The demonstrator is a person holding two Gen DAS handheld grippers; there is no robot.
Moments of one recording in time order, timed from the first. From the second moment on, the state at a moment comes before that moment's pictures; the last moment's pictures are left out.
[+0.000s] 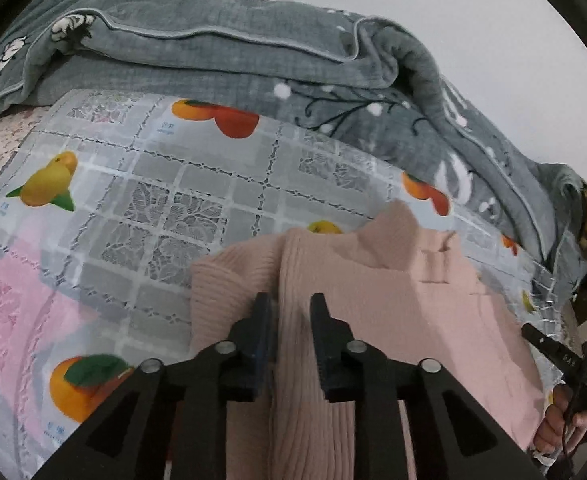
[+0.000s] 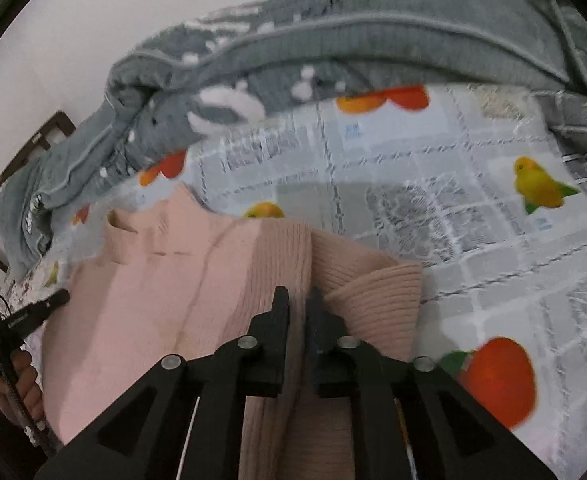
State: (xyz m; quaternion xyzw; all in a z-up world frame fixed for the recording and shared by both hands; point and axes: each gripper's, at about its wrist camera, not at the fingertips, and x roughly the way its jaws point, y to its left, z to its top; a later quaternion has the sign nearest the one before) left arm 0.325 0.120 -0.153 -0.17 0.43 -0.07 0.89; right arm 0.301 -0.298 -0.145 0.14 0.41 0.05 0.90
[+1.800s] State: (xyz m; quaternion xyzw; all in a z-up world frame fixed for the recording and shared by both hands) left arm 0.195 0.156 -0.174 -0.22 0.42 -0.18 0.86; right arm 0.309 -0.118 -0.148 -0.04 0.46 0.09 0.88
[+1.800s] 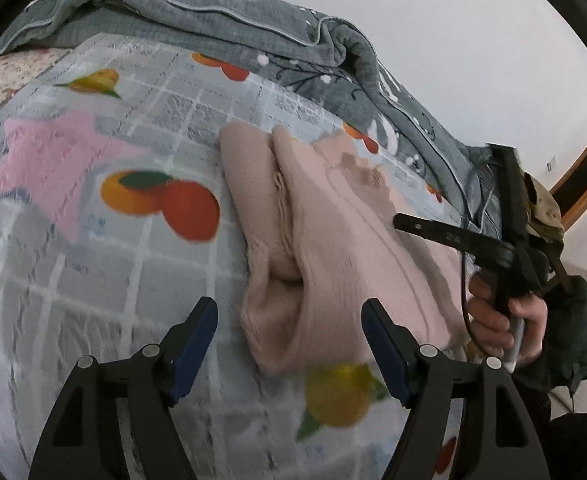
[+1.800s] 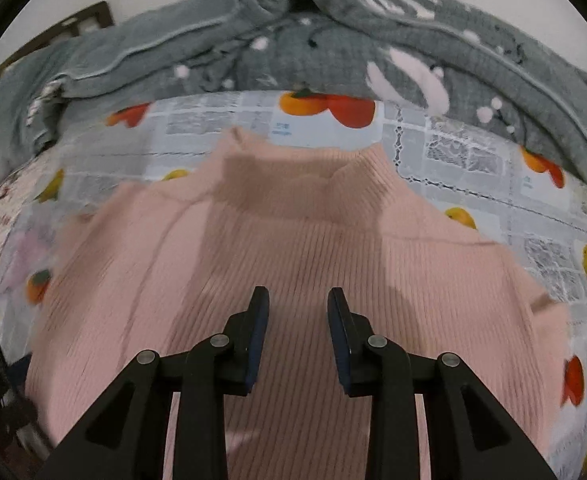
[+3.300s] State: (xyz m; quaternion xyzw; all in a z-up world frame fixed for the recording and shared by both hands) left arm 0.259 0.068 -0.114 -0.16 0.43 -0.03 0.89; right arm 0.096 -0.265 -0.131 0.02 0.40 0.01 0.92
